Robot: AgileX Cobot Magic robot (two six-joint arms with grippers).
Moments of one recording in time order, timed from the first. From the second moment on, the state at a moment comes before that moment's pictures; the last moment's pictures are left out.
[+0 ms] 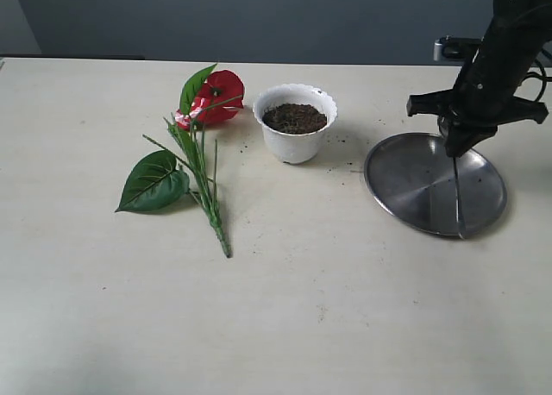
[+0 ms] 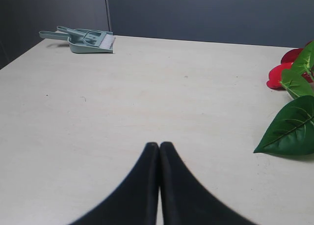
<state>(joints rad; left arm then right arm) 0.28 0.00 0.00 0.01 0.35 -0.04 0.23 2.07 -1.52 0.03 1.02 0.11</state>
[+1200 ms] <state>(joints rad) 0.28 0.00 0.00 0.01 0.35 -0.04 0.23 2.28 -1.68 0.07 1.08 0.06</state>
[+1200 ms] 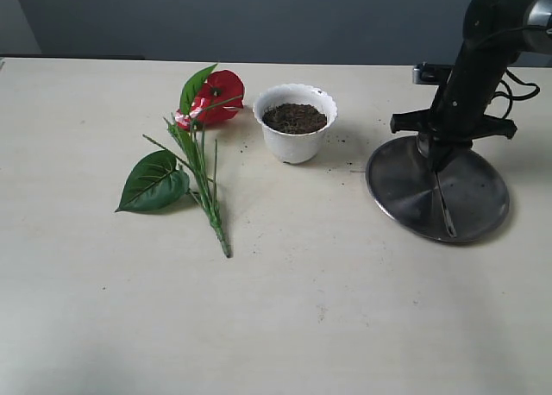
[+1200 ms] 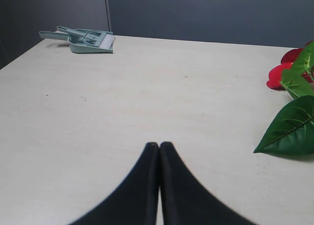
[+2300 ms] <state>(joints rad) 0.28 0.00 0.00 0.01 0.35 -0.04 0.23 2.30 -1.69 0.12 1.10 0.06</state>
